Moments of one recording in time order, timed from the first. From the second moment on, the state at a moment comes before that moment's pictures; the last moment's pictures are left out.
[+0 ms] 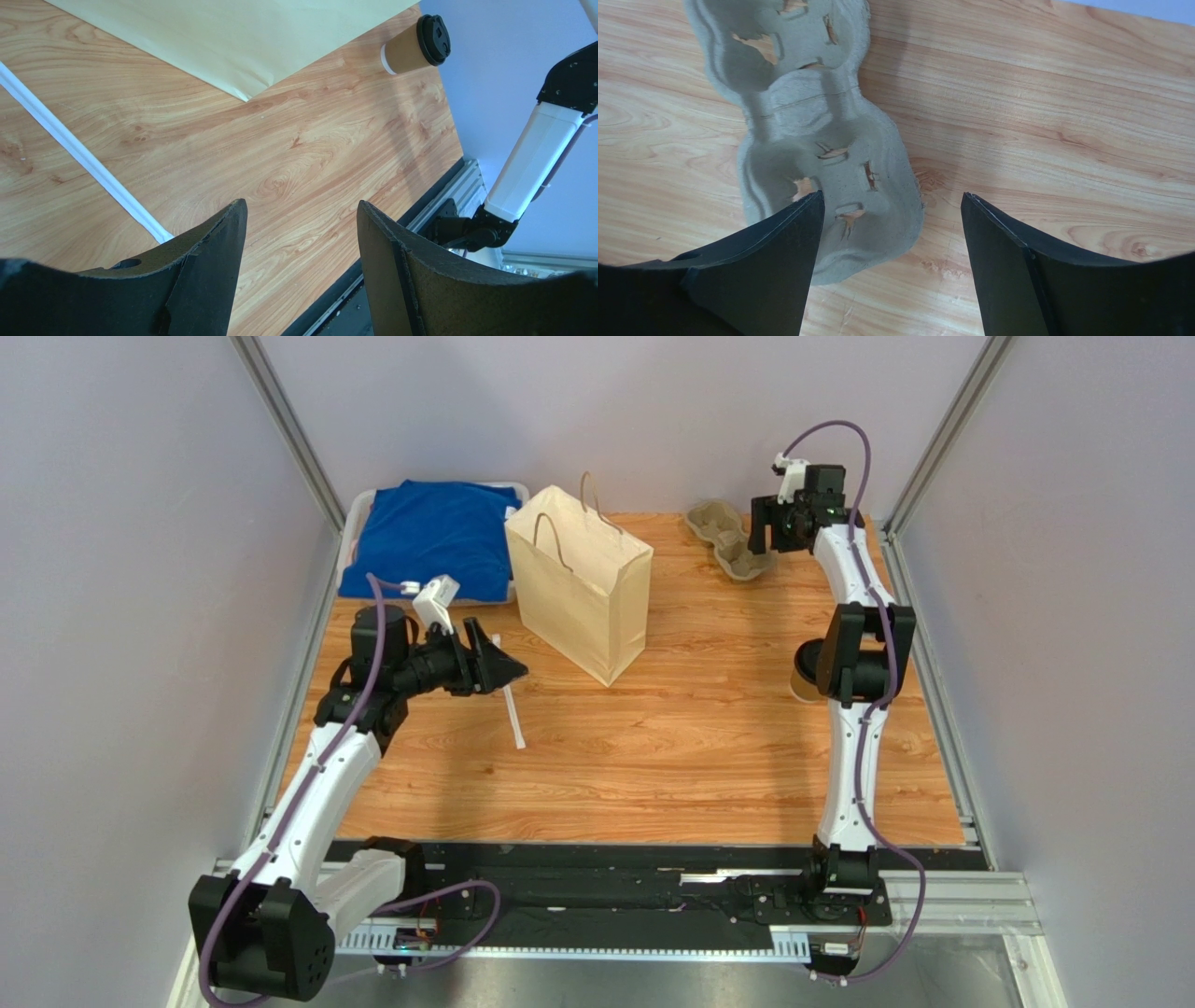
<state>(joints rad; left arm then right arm) -0.13 1.00 0.79 -0.27 0.67 -0.44 -0.05 2.49 2.32 -0.55 -0.24 -0.14</state>
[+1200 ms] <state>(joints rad) -0.11 1.00 0.85 -0.37 0.69 -0.40 -0.04 2.52 2.27 -0.53 -0.30 -0.23</state>
